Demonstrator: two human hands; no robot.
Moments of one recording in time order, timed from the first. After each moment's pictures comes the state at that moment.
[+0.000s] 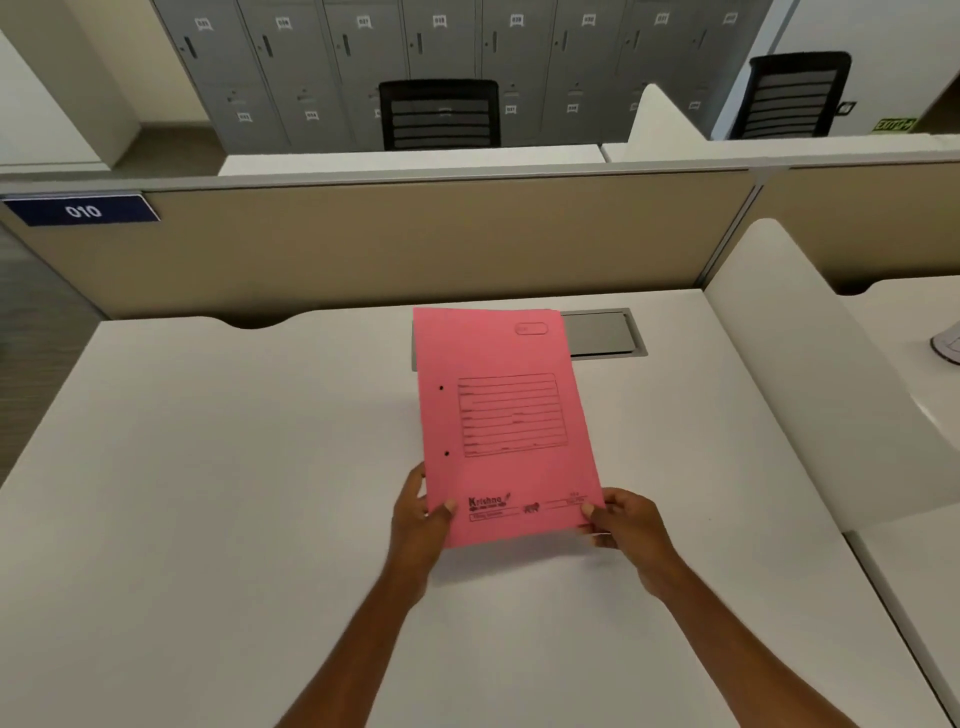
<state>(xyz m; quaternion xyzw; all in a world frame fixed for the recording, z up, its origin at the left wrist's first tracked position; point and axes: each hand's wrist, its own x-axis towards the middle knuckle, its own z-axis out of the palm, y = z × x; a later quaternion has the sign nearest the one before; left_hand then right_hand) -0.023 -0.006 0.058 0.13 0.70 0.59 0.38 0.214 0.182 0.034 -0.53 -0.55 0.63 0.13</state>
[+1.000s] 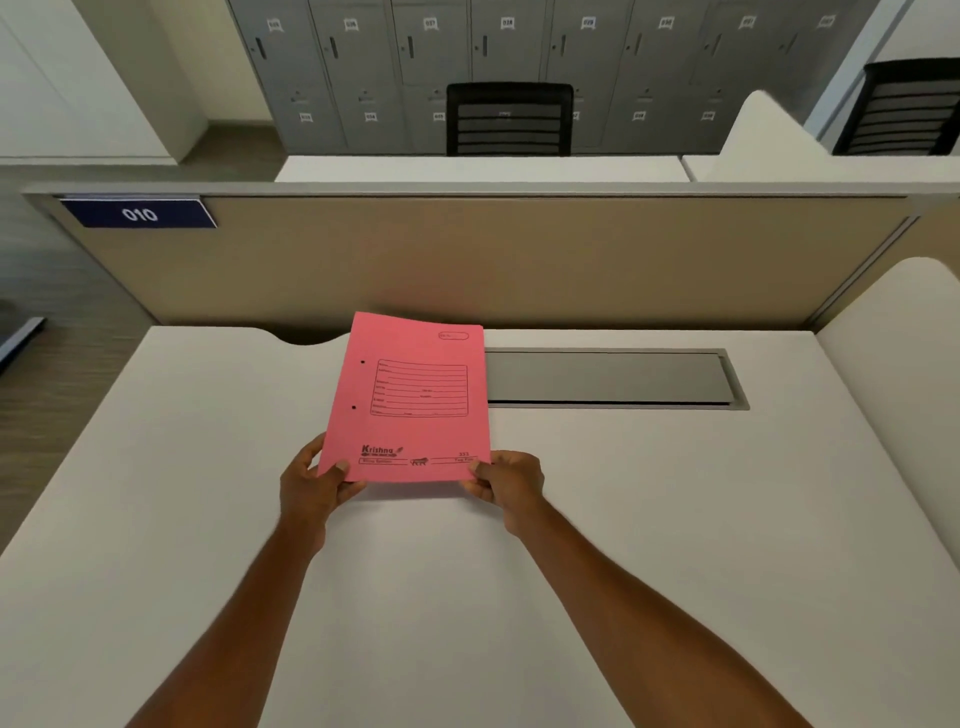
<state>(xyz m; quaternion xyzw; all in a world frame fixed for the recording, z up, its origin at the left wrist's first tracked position) -0.276 -0.033 0.024 -0.02 0.72 0.64 0.28 -0.100 0.163 0.018 -0.53 -0.44 0.71 0.12</state>
